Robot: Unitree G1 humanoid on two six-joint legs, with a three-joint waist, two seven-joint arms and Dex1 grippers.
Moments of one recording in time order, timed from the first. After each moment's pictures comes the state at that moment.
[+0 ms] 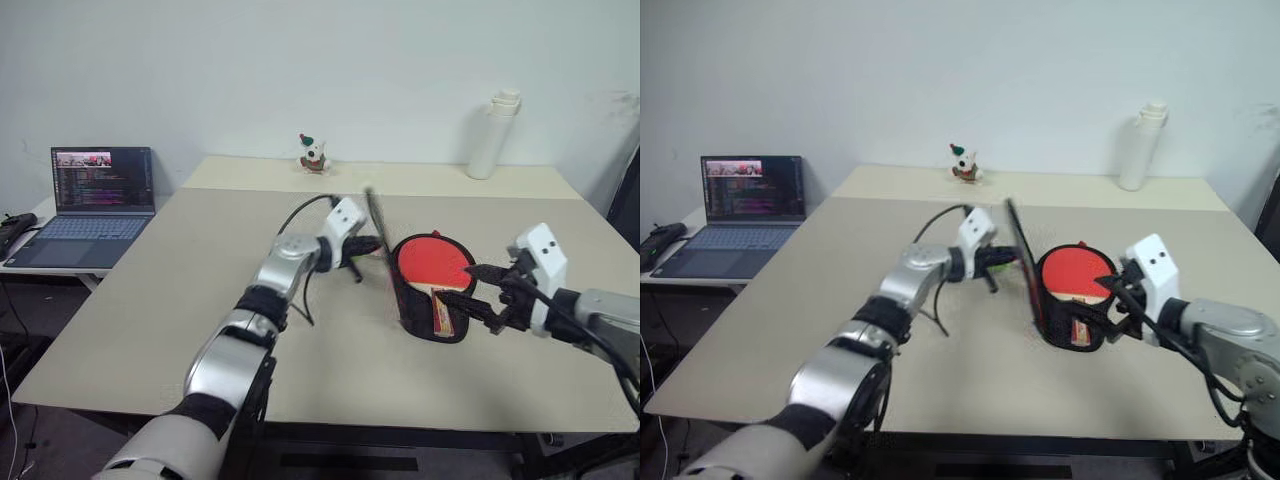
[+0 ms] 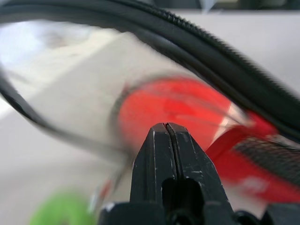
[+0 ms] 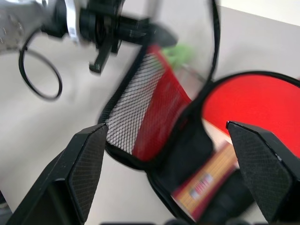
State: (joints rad) left arm -1.23 0.11 -0.13 1.05 -0.04 -0.04 -0.88; right arm -0.38 -0.78 -0.40 -0.64 0.82 1.30 0.48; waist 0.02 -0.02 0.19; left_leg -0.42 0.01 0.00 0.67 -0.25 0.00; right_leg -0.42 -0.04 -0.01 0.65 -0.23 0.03
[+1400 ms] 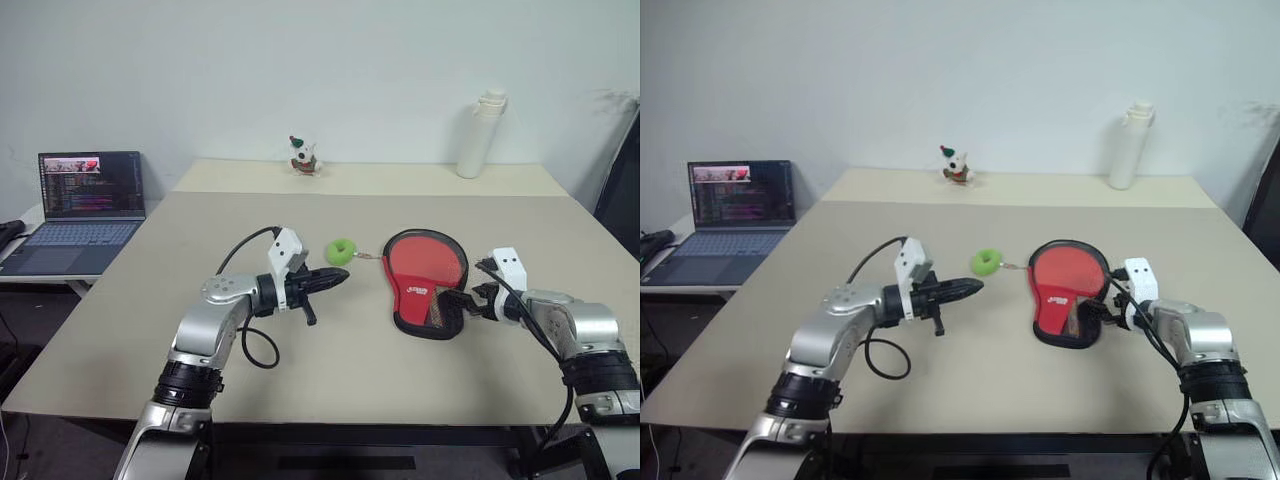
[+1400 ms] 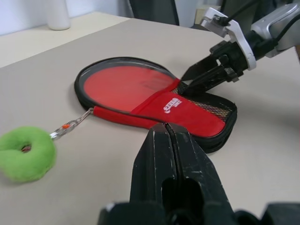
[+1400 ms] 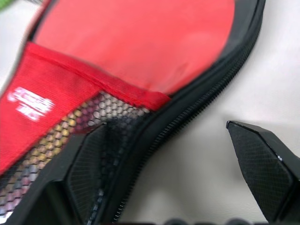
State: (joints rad) left arm -0.62 0.41 -0.03 0.07 -0.28 0.46 -0.99; right arm -0.66 -0.60 -0.05 0.38 0.36 0.84 0.53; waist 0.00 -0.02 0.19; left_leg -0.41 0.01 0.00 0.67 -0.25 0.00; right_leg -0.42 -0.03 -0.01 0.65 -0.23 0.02
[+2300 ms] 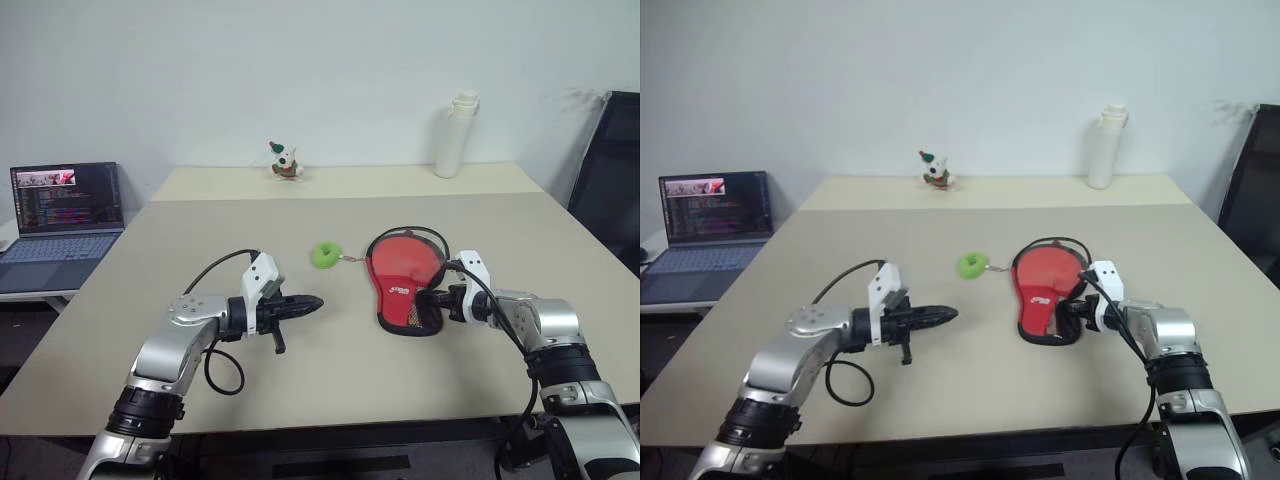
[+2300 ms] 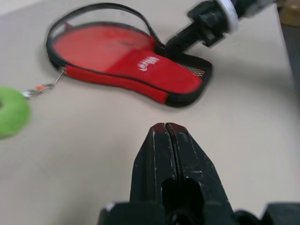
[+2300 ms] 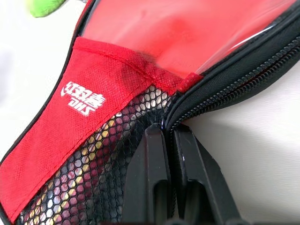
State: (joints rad) left arm -0.42 0.62 -0.04 -0.07 -0.36 0.48 -1.12; right arm -0.72 -0.44 -0.01 0.37 0.33 0.94 0.63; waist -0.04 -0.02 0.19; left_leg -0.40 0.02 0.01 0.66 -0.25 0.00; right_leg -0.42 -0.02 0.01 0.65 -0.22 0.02
